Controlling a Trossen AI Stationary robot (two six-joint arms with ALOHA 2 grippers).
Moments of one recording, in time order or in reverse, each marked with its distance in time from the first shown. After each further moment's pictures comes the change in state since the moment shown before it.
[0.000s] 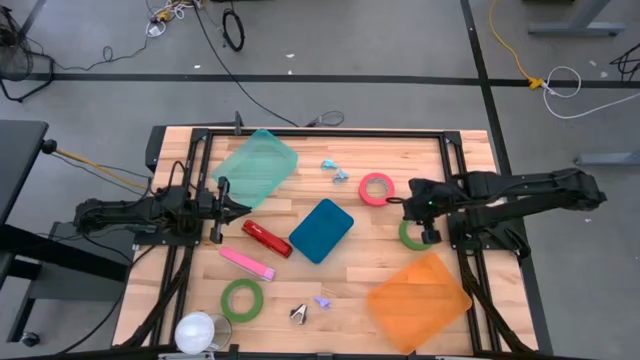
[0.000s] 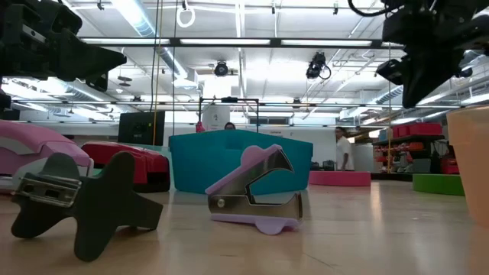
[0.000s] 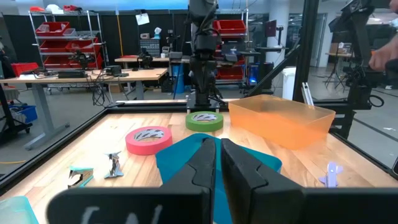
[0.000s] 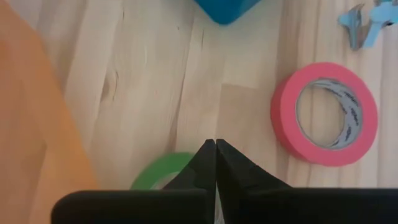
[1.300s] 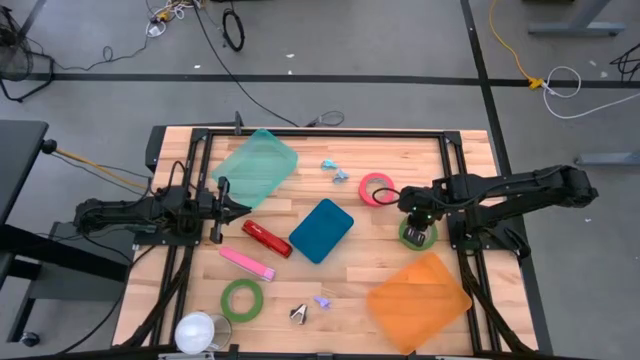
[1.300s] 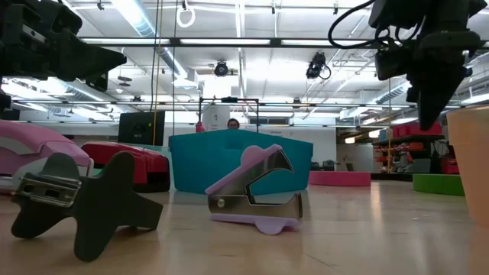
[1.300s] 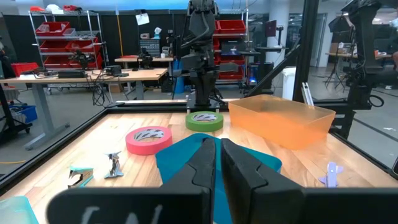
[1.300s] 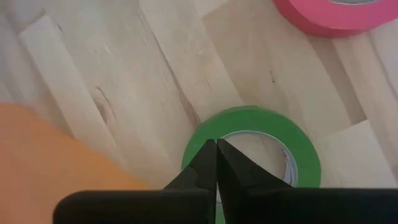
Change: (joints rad) left arm 0.000 0.000 0.000 0.000 0.000 0.000; right arm 0.000 0.138 0.000 -0.069 -0.039 0.659
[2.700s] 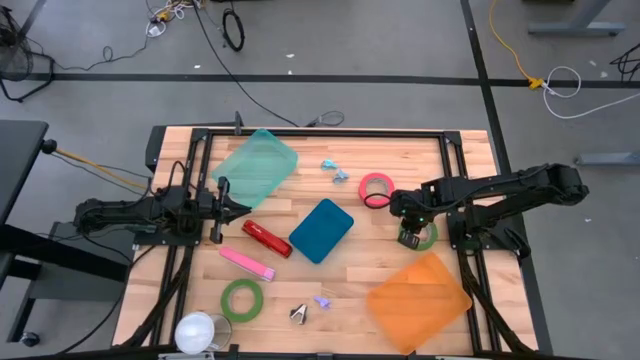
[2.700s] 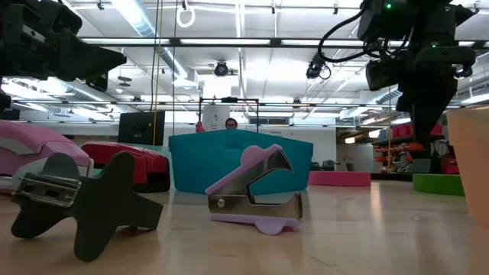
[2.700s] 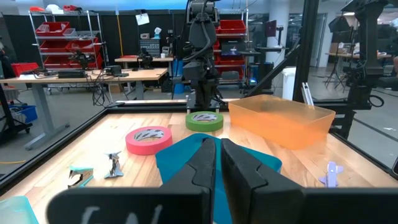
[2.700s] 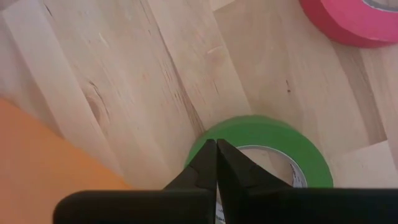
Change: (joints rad) left arm 0.000 0.000 0.000 0.000 0.000 0.000; right arm 0.000 0.117 0.000 0.063 -0.016 -0.081
